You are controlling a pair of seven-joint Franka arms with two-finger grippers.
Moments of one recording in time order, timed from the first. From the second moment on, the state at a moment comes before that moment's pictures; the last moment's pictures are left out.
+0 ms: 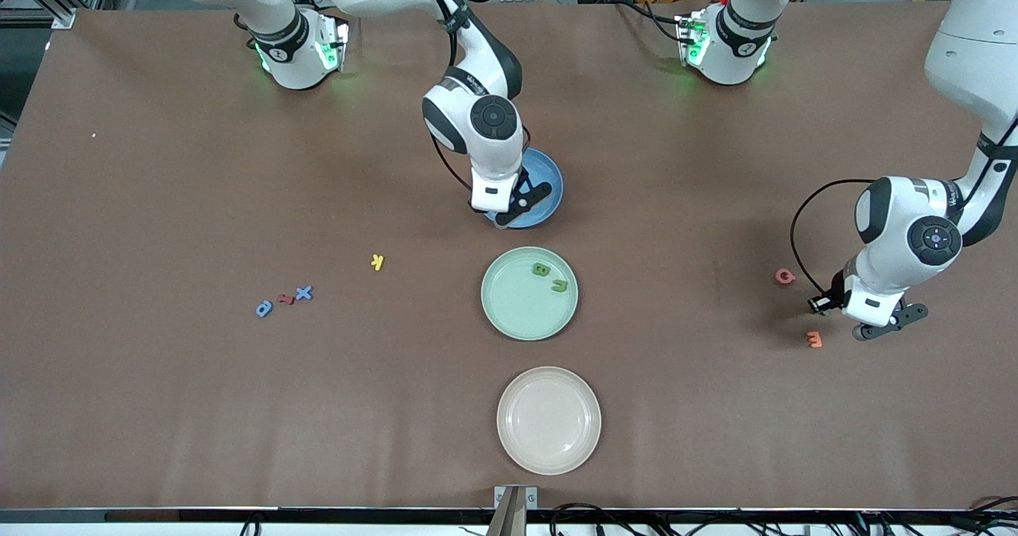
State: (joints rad) left arm 0.46 0.61 -0.31 -1.94 0.49 2.55 -0.56; right arm 0.94 0.59 -0.07 -1.77 0.10 2.31 0.18
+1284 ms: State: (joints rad) left arm 0.45 0.55 -0.60 -1.84 0.49 2.24 -0.54; right arm 0.70 0.49 -0.13 -1.75 0.03 2.19 0.31
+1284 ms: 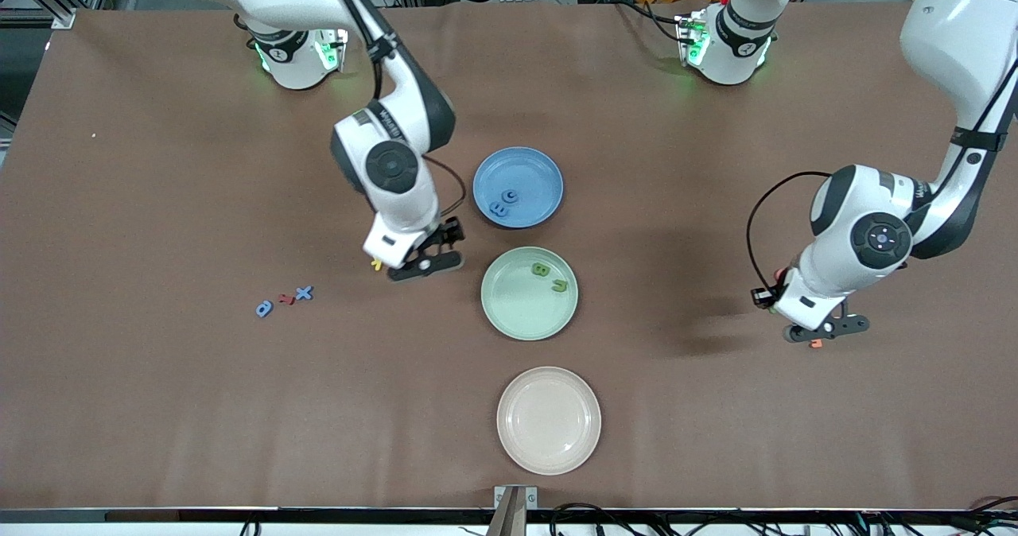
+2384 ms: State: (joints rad) left arm 0.04 0.56 -0.73 -1.78 0.49 2.20 -0.69; right arm 0.27 0.45 -0.17 -1.74 0.00 2.19 0.53
